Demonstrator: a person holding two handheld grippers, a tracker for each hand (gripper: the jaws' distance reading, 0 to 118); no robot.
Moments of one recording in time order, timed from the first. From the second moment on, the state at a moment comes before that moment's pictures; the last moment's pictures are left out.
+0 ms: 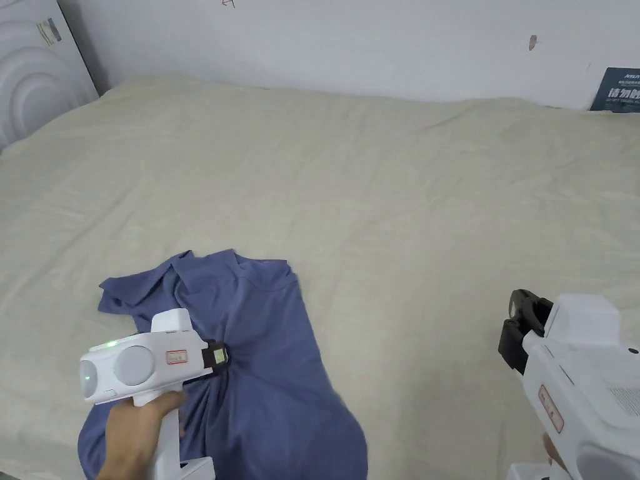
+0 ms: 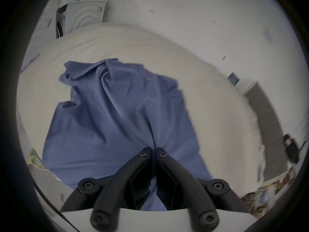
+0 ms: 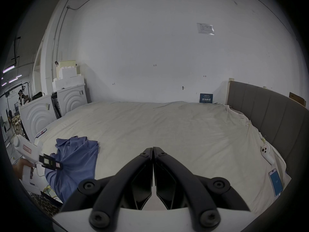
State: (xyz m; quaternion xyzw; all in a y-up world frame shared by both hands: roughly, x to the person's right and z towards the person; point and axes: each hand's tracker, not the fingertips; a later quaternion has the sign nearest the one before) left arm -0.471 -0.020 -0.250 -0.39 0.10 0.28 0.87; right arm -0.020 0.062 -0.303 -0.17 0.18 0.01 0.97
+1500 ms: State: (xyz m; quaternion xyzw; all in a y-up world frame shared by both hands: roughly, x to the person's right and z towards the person) left arm -0.145 0.036 -0.396 -0.43 -0.25 0.05 0.87; right arm 0.133 0.087 -0.260 -0.15 0.04 -0.01 0.99
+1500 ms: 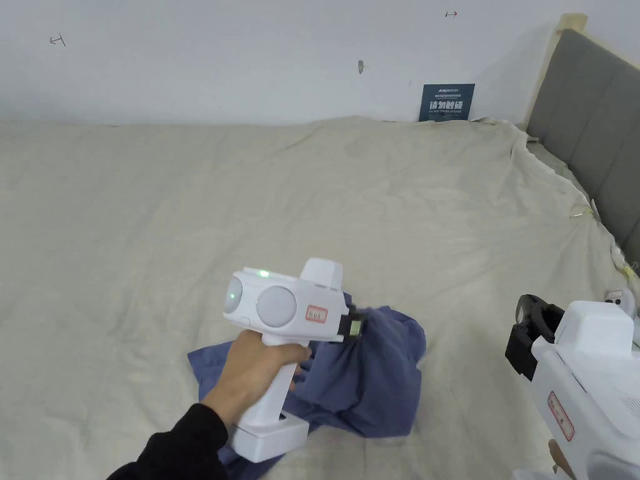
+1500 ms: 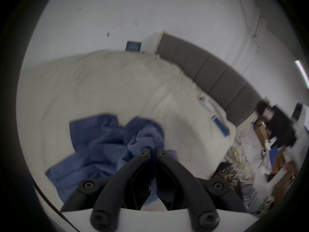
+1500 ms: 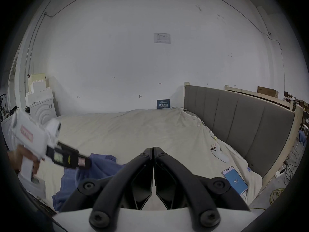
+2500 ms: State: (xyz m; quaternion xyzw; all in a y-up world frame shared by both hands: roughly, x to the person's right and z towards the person) left arm -0.243 0.124 -0.307 -0.23 -0.03 0.04 0.97; right arm 0.104 0.109 -0.252 -0.13 0.07 0.01 0.99
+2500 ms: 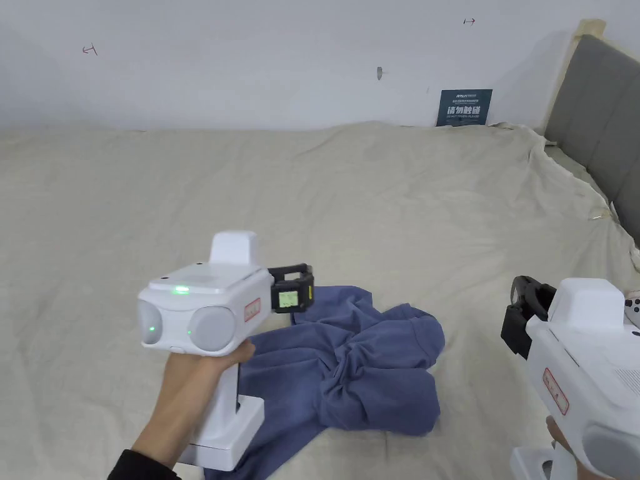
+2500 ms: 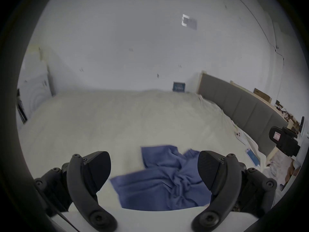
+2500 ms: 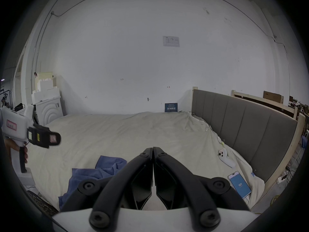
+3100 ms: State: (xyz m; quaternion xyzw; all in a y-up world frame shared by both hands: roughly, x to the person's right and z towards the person) left arm -0.291 0.107 -0.255 -0.11 0.03 -0.01 0.99; right arm 0.078 0.125 -0.244 -0.09 0.09 0.01 0.99
